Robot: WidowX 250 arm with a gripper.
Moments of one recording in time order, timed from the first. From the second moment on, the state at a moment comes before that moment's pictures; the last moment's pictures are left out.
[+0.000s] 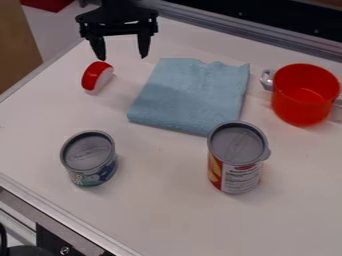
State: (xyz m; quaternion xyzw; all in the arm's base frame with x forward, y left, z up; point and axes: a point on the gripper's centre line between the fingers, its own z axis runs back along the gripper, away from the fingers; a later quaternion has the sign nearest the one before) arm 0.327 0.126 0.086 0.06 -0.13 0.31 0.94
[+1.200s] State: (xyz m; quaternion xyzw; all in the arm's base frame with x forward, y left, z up) arm 0.330 -0.066 0.086 -0.06 -0.11 -0.05 0.99
